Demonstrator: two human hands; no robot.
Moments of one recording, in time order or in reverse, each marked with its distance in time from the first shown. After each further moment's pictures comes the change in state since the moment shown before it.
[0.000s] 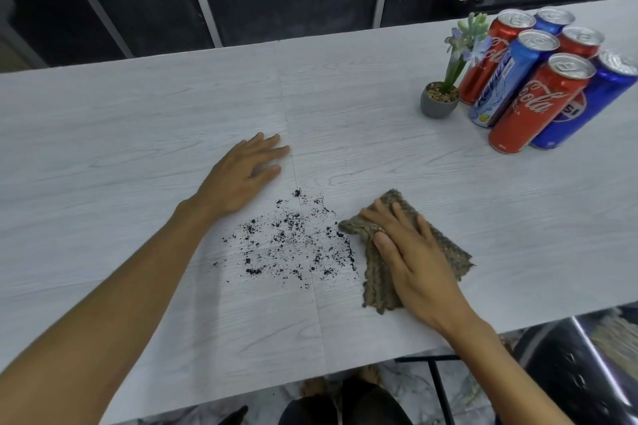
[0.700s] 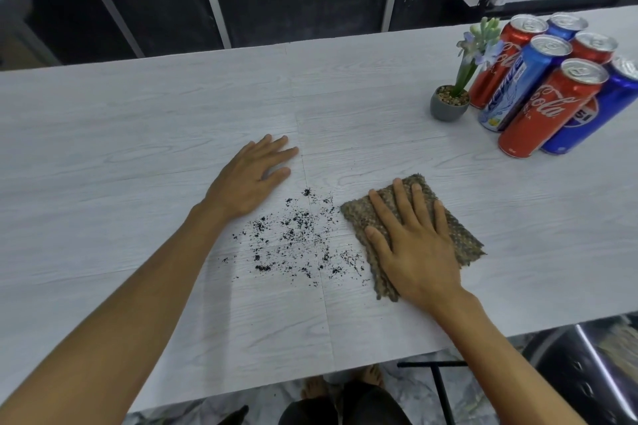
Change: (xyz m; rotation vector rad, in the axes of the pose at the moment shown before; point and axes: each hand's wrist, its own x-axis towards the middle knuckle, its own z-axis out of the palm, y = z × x) left_hand -0.008 0.001 0.004 0.041 0.002 -0.019; right_hand 0.023 0.007 0.013 -0.569 0.035 0.056
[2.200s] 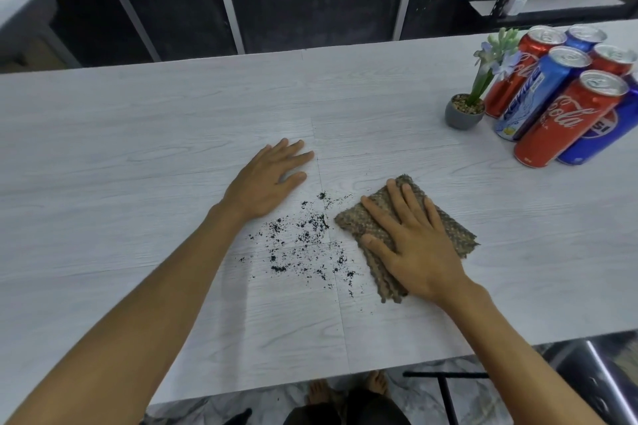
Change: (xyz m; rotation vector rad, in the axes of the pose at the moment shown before) left_hand -0.002 0.003 -0.002 0.012 -0.012 0.002; right_hand 0.015 -0.007 -0.004 0.040 -0.093 -0.151
